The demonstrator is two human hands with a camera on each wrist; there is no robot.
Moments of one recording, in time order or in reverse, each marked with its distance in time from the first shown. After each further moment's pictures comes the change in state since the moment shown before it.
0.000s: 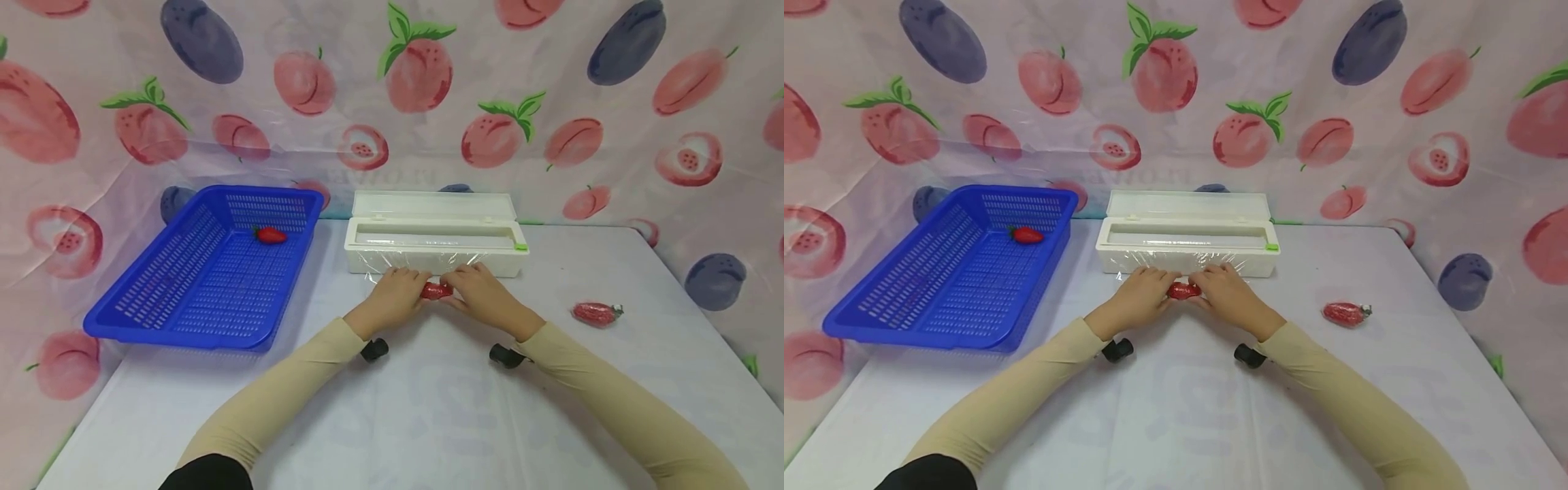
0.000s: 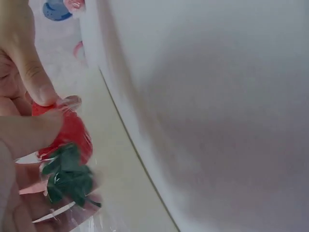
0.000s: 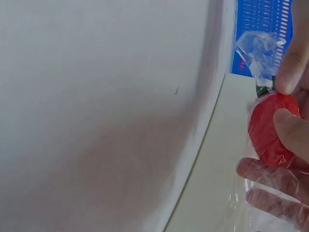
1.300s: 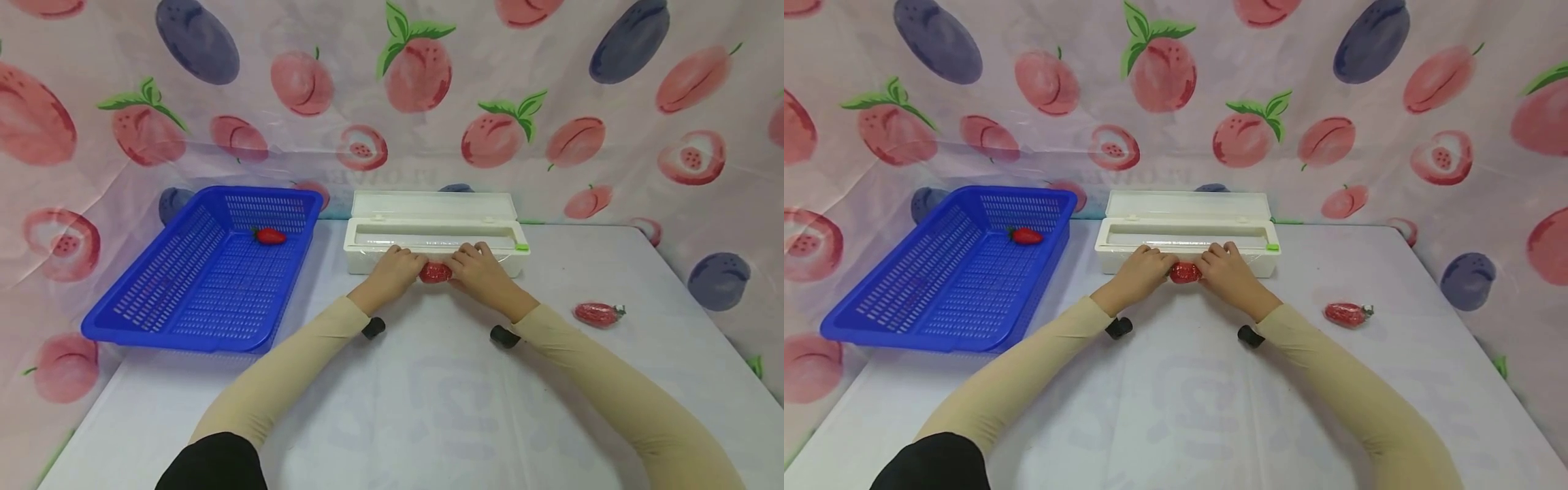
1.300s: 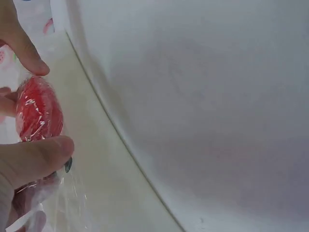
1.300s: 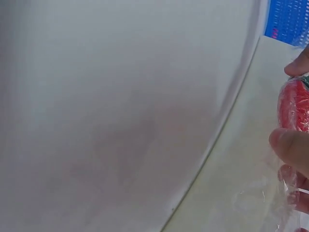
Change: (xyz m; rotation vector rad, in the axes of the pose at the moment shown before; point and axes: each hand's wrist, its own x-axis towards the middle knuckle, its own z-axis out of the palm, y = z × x) left_hand 0.032 -0.025 0.000 0.098 0.131 0.093; right_hand 0.018 0.032 0.012 -0.296 0.143 -0.129
